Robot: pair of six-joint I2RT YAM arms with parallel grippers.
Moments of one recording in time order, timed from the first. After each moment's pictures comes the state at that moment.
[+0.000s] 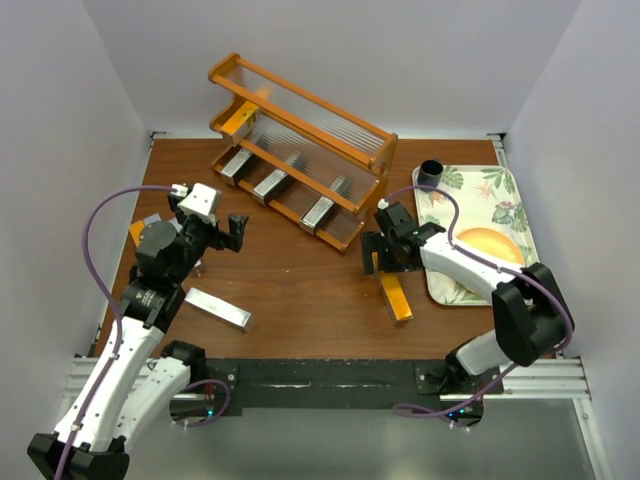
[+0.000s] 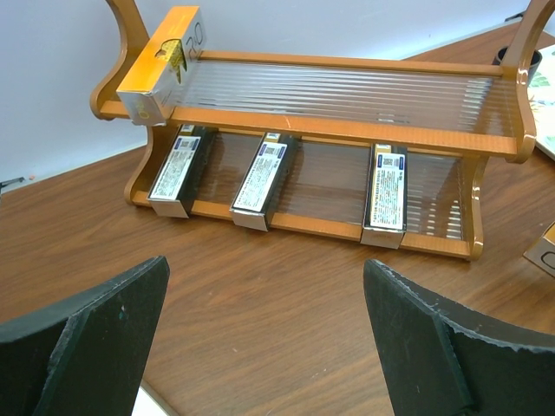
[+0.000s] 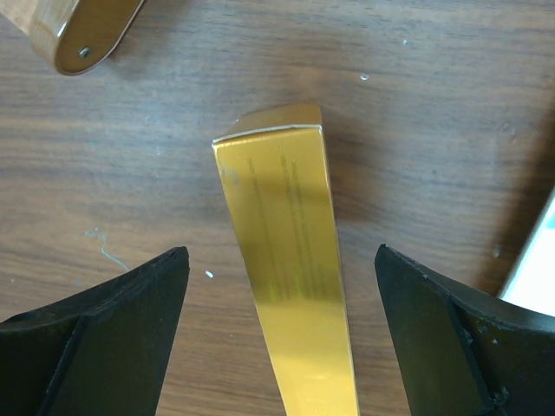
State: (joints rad) left arm -0.28 0.67 0.72 -0.14 0.07 0.09; right arm 0.55 1.47 0.92 -0.57 0.12 0.44
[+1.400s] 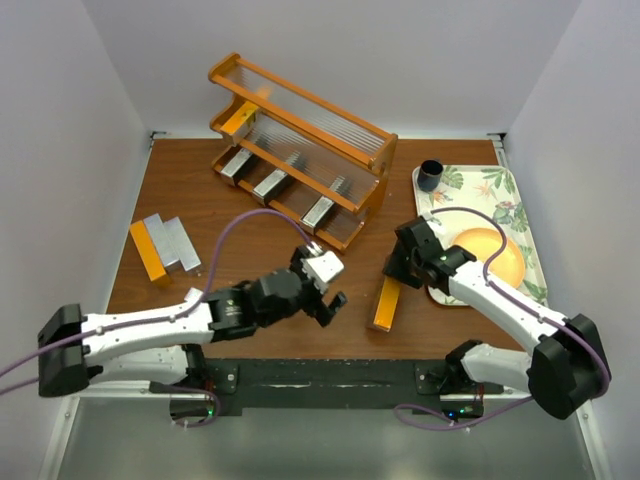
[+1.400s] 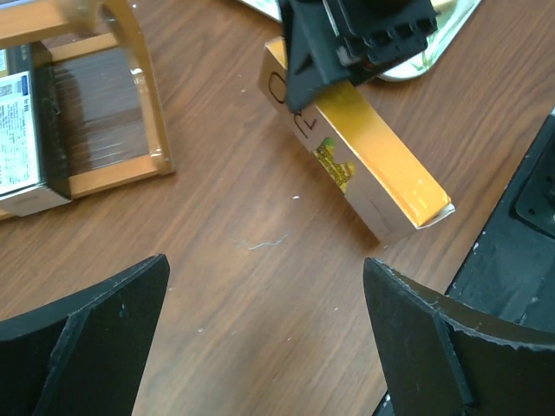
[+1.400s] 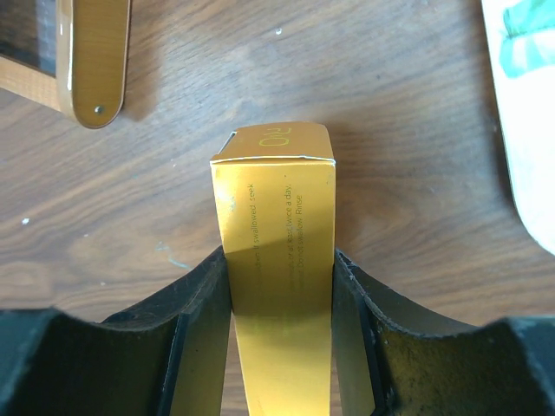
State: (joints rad) left arm -1.19 1.06 0.70 -0.03 -0.28 -0.09; right arm 0.55 1.17 0.75 -0.59 0.21 0.91
